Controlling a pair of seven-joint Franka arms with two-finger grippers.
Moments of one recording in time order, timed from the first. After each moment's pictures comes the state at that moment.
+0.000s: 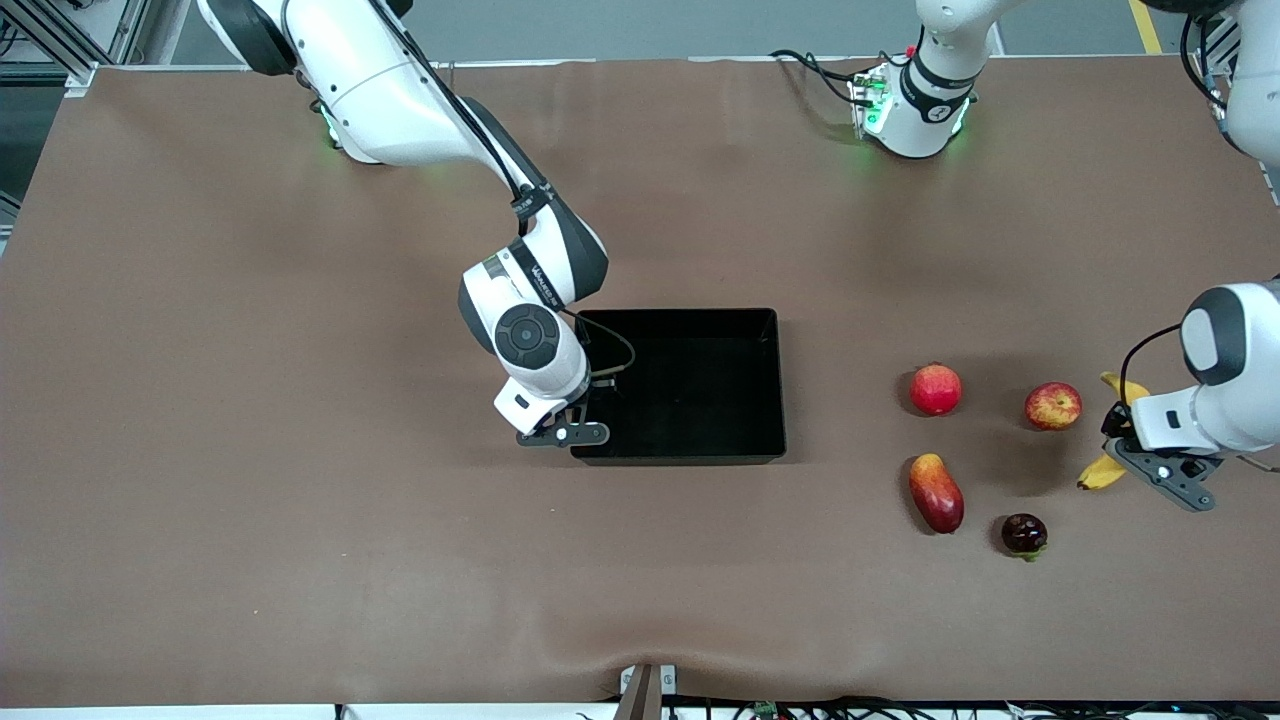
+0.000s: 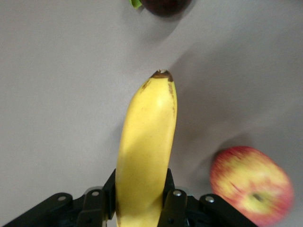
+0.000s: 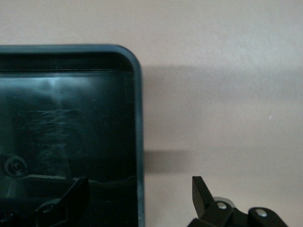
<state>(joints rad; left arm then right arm) 0.53 0.67 -0.35 -1.63 0.41 2.30 0.82 0.64 0.77 -0.04 -1.43 0.13 2.14 0.56</state>
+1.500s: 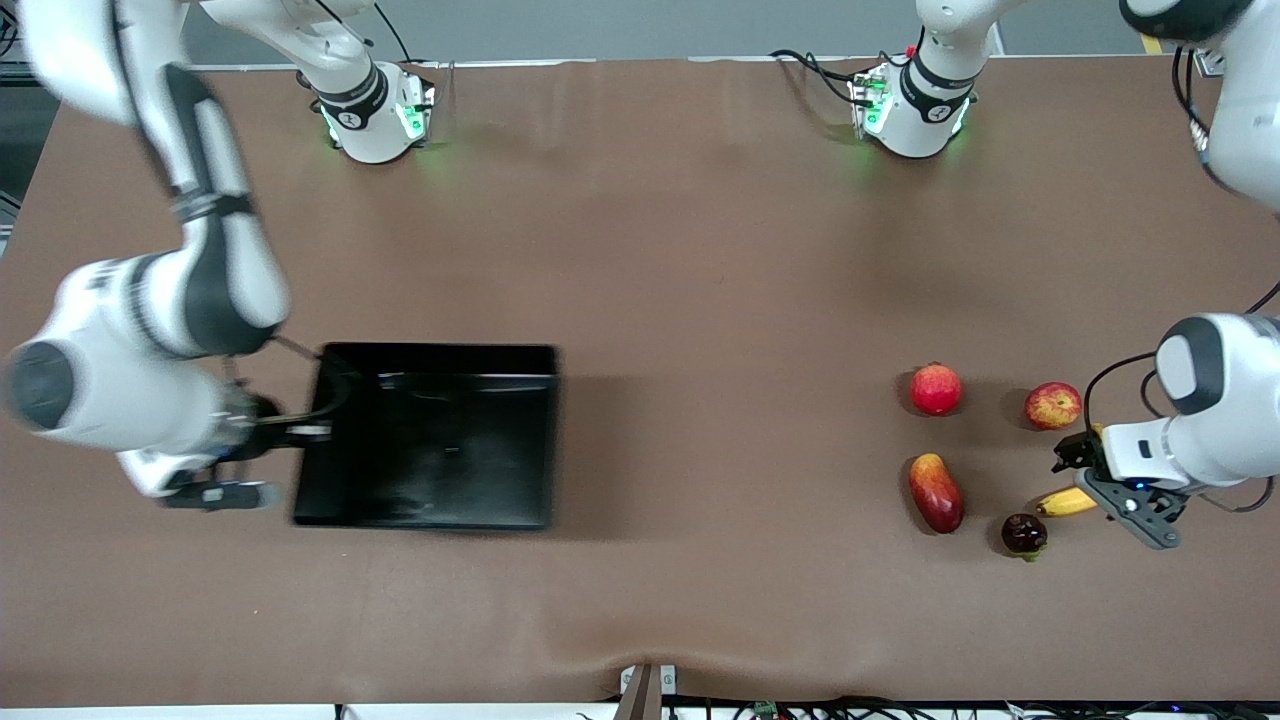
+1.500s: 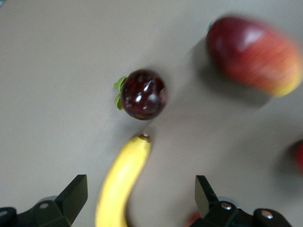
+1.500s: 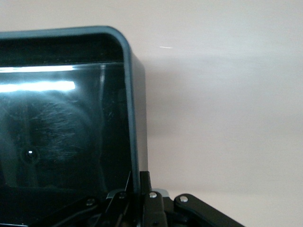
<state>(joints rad) 0.52 0.67 -0.53 -1.49 0.36 2.11 0.65 0.06 0.51 -0.08 -1.47 0.17 1.87 -0.06</state>
